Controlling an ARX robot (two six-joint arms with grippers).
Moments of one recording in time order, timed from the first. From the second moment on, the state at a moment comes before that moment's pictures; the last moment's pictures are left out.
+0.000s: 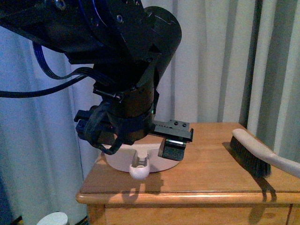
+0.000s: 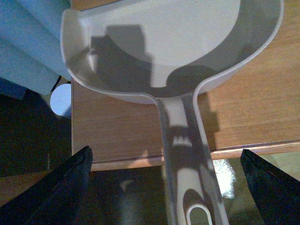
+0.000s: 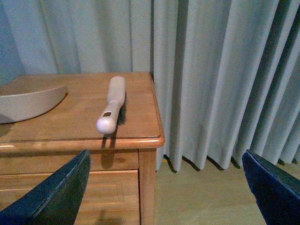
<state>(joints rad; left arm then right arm) -0.57 1.98 1.61 -0.51 -0.36 -0.17 0.00 0.00 0.02 0.00 0.00 0.00</state>
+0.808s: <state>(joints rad) -0.53 2.09 1.69 -0.50 -0.31 -0.16 0.00 0.00 0.02 0.00 0.00 0.00</state>
